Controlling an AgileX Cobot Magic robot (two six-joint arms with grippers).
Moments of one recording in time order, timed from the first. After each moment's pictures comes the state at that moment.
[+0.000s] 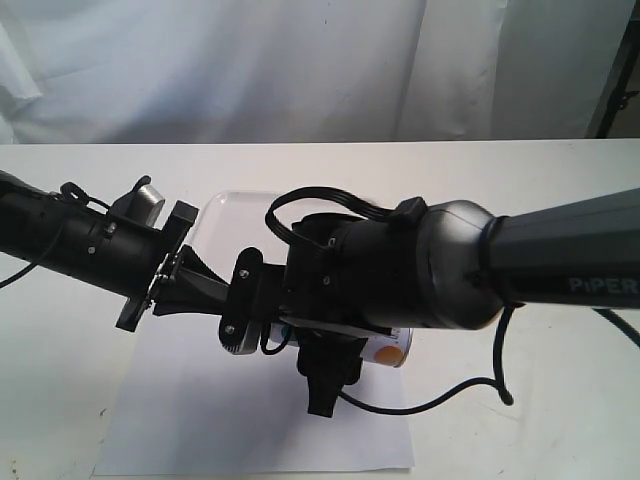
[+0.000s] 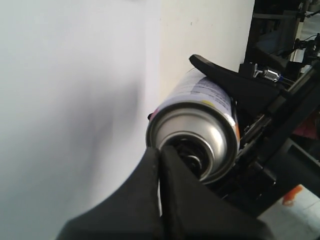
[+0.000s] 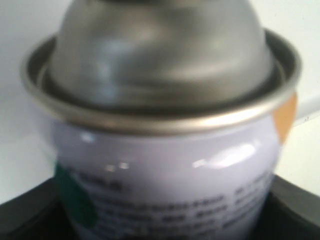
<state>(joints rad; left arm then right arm) -0.09 1.97 -1.04 -1.21 1.18 0.68 0.92 1.94 -1.21 -0.68 0.74 0.04</state>
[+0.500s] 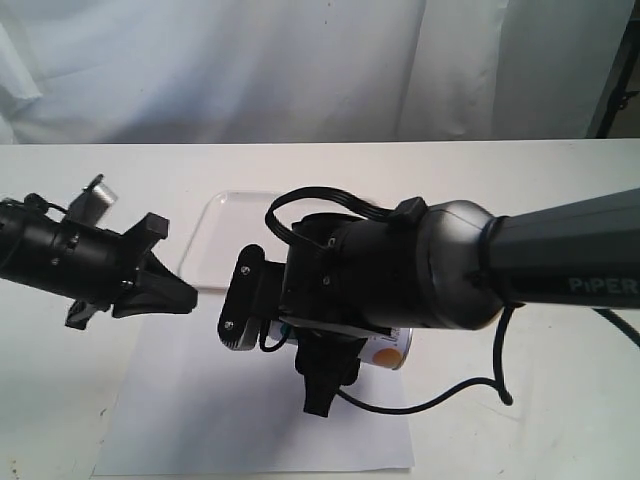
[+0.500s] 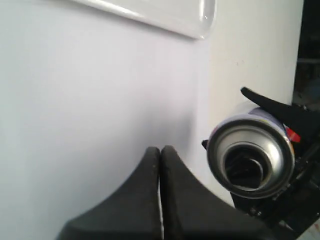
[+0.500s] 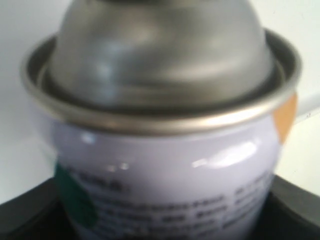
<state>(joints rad) -0.04 1.84 -0.92 -1.17 0.97 0.71 0.92 1.94 -1.21 -0.68 0.74 0.08</state>
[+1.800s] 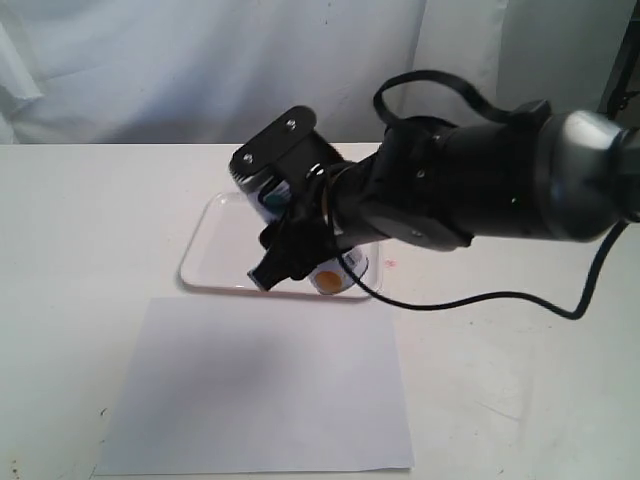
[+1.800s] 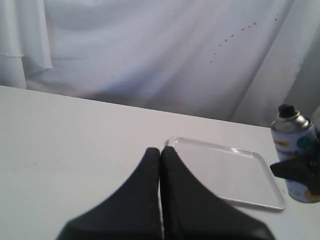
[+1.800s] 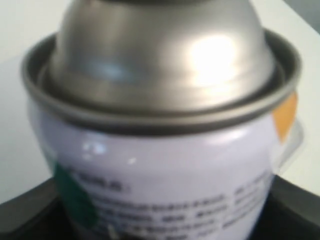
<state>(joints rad) 0.03 0.07 -0.43 -0.27 0.64 0.03 0.73 1.82 -1.21 -0.58 0.32 0.39</state>
